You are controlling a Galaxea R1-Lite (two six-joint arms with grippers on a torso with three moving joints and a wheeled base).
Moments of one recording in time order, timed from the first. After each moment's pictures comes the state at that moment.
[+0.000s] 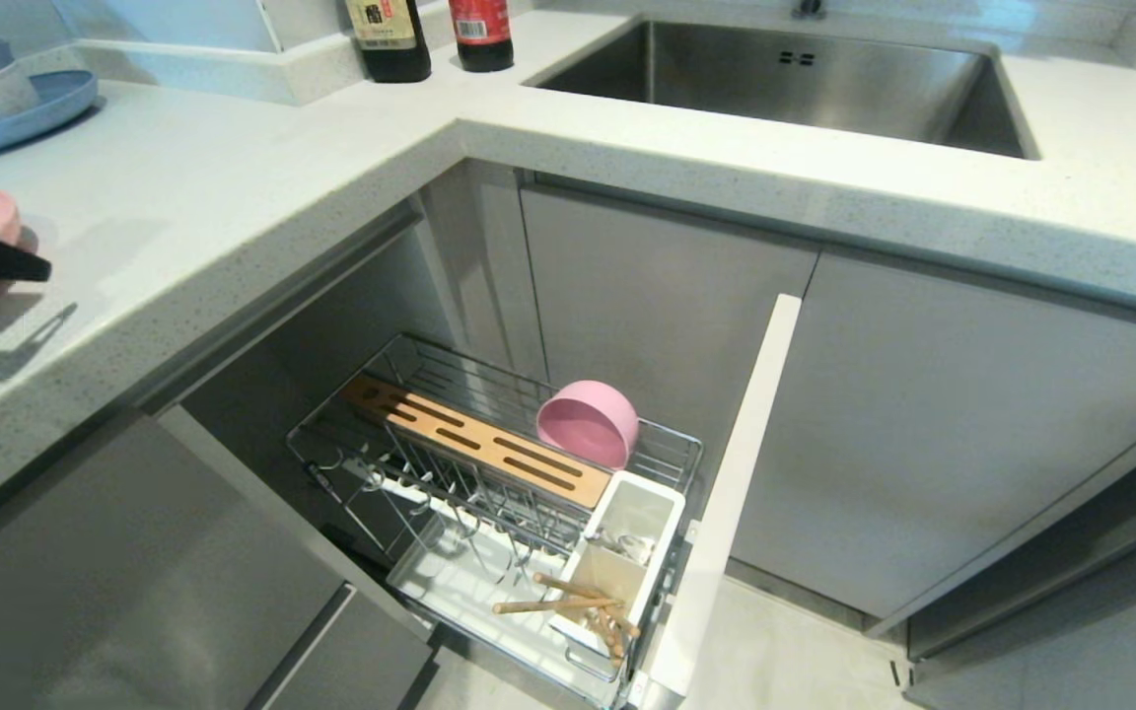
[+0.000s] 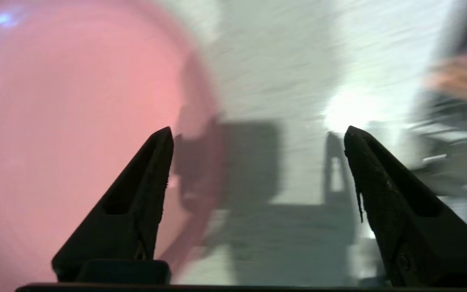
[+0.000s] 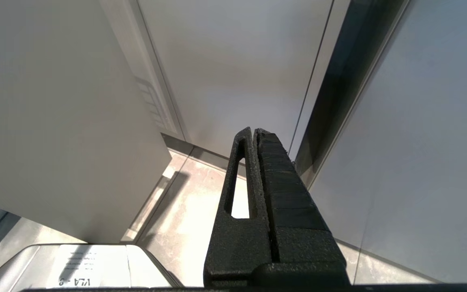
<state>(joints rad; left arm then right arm) 0.09 1.40 -1.92 1.07 -0.02 0.29 0.01 0.00 0.00 0.00 0.00 0.02</state>
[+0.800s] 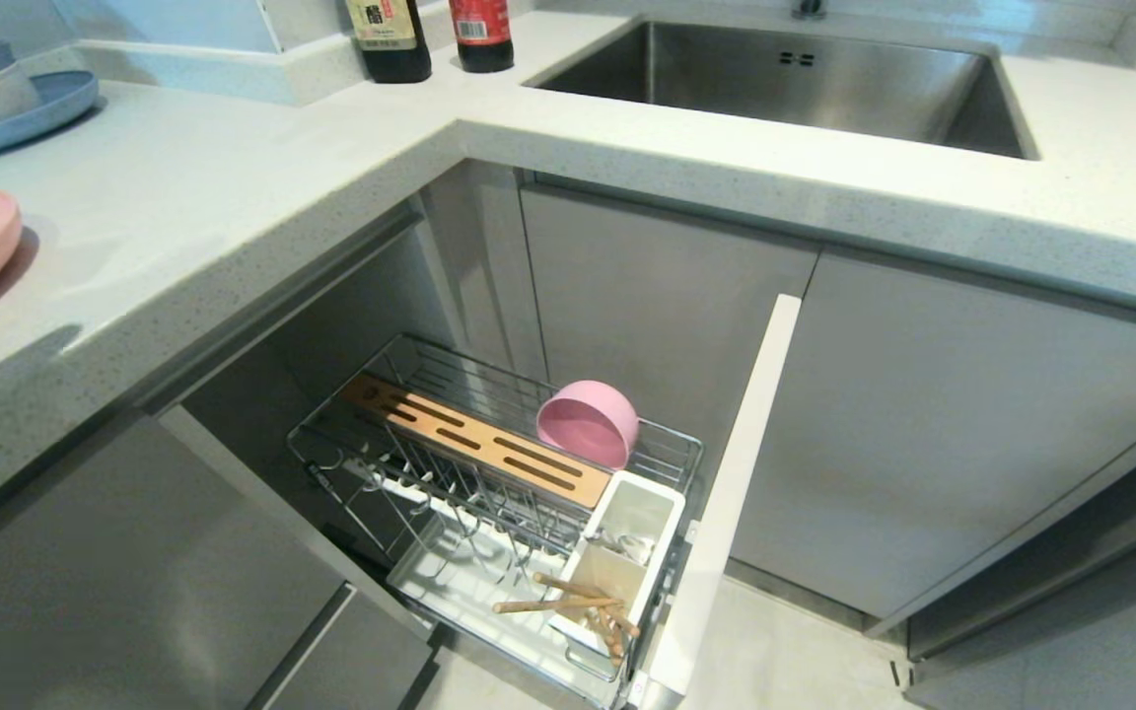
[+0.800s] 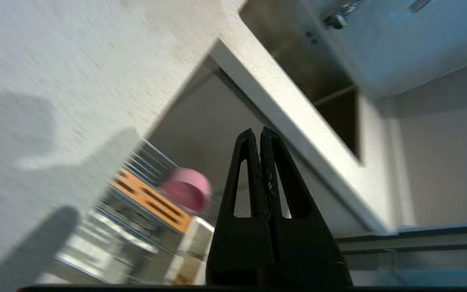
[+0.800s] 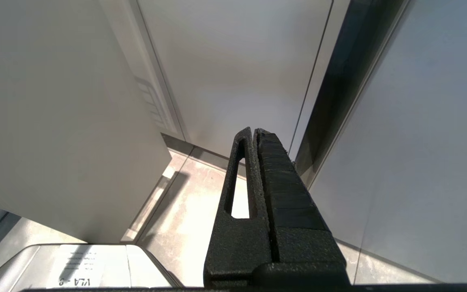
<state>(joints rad) -0.14 1.17 -1.80 0.65 -0.19 -0.65 0.01 0.00 0.00 0.00 0.00 0.02</state>
